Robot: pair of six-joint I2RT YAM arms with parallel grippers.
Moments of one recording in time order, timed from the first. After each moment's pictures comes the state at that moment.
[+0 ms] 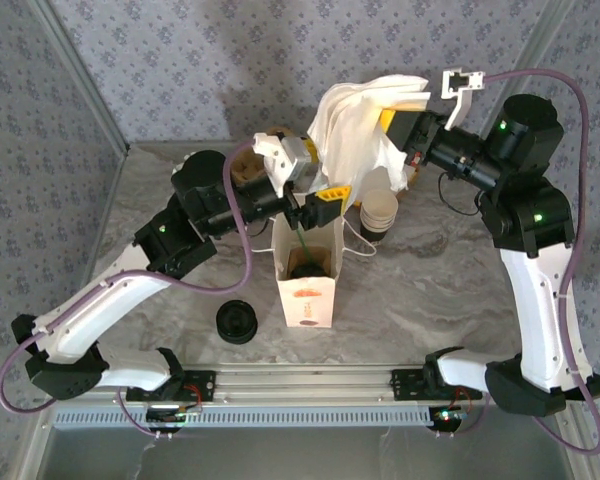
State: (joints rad) left arm -0.98 1.28 1.59 -0.21 0.18 0.02; right arm 0.28 1.24 1.89 -0.65 -0.56 0.51
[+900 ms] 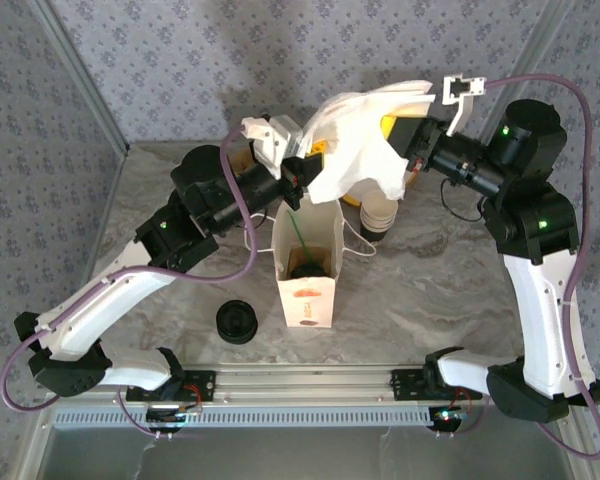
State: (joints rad) left arm -0.98 1.31 1.64 -0.21 -0.05 -0.03; right arm 0.29 1.22 1.89 -0.70 -0.56 0.50
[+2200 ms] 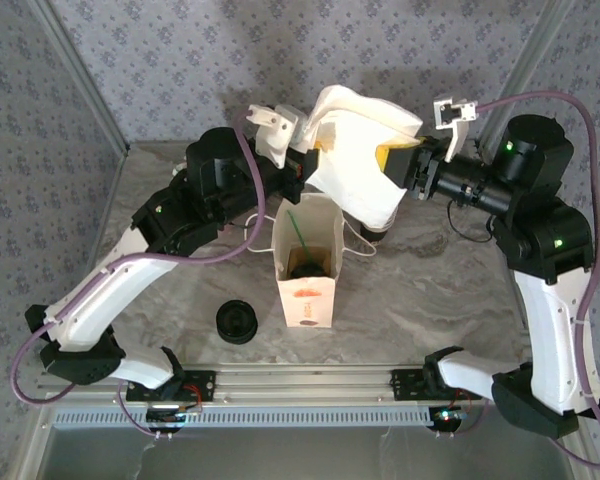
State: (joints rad) left arm -0.97 1.41 1.88 -0.58 -0.16 -0.14; right arm 0.33 1.16 1.90 -0.85 -0.61 0.31
